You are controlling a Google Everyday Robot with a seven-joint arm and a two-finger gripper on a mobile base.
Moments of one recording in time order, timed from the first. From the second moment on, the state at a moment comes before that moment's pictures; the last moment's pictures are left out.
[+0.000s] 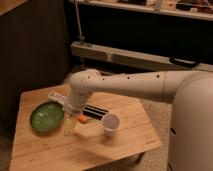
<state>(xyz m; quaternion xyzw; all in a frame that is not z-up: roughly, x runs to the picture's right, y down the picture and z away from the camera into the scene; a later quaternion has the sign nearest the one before) -0.180 0.132 0.684 -0.38 -0.26 0.00 0.89</state>
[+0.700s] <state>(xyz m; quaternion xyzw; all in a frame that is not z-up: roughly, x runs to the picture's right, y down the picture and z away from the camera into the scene) -0.138 0.089 0.737 -0.34 -0.17 0.04 0.92</state>
